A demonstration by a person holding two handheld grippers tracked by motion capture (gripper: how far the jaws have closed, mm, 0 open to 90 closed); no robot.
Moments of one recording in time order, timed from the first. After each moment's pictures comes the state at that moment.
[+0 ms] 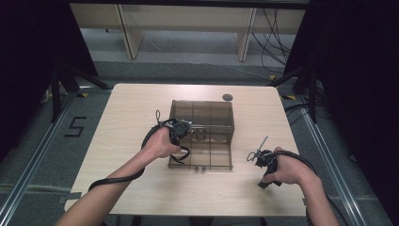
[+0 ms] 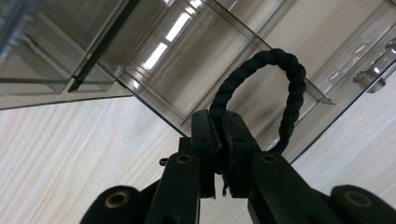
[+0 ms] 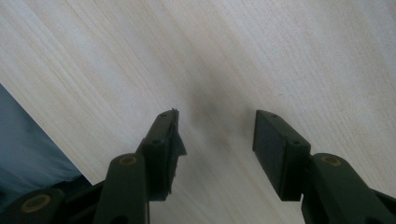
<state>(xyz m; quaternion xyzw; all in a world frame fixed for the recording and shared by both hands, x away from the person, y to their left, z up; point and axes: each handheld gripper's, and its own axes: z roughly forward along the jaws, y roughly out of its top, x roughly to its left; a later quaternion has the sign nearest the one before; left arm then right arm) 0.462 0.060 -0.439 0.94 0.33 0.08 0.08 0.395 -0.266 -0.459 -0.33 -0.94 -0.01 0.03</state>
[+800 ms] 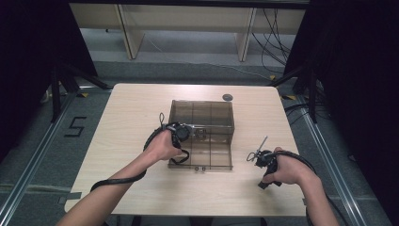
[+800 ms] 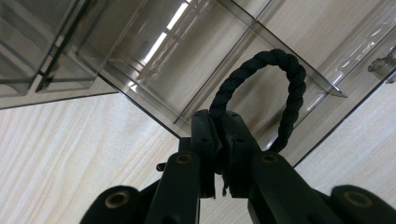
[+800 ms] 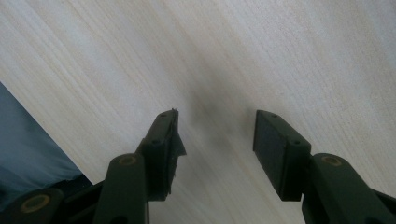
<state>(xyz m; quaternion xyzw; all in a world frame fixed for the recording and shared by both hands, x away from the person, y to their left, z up) 0.461 0.055 -0.450 0.95 0.30 0.08 0.04 0.397 -0.268 -0.461 -0.31 -0.95 -0.01 0.03</state>
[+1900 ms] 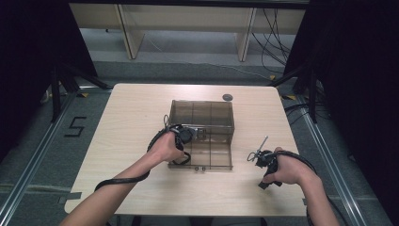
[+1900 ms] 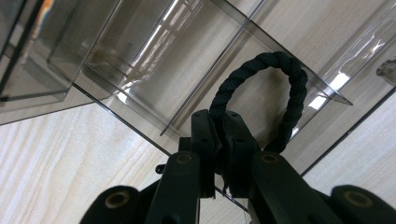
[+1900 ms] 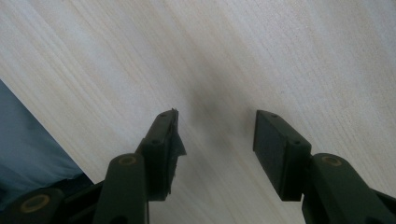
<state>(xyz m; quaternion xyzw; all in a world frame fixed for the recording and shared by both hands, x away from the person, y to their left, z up) 0.463 0.045 -0.462 0.95 0.30 0.08 0.03 0.397 -0.269 -0.461 -0.31 -0.95 -0.01 0.03</state>
